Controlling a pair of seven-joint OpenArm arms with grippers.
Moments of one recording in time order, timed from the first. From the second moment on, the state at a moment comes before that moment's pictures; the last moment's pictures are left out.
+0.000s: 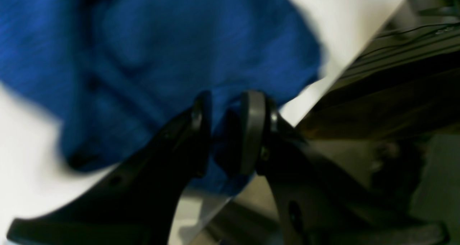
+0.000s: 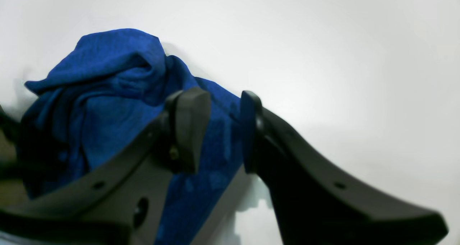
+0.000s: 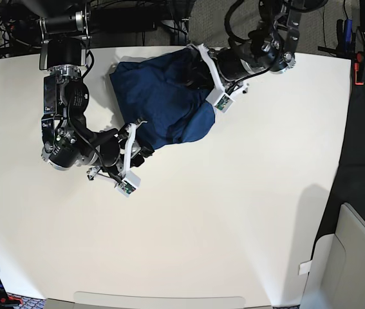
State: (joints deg) left arm 18.7 -9.9 9.4 107.7 -35.0 -25.7 52.4; right arm 14.0 7.8 -2.6 95.3 33.6 38.7 -78.8
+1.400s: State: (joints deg) left arm 27.8 -11.5 4.2 117.7 -35.2 -25.7 52.1; right arm 33.9 -2.6 -36.7 77.2 28.4 38.8 -78.7
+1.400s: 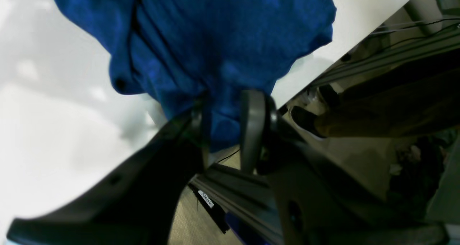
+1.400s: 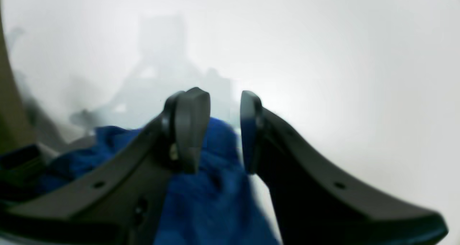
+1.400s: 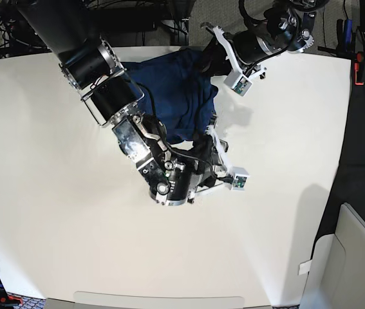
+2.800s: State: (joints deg) left arm 7.6 -19.7 16.6 94.2 -40.8 -26.6 47.2; right arm 26.1 21.0 -36.4 84.5 33.6 38.8 -78.2
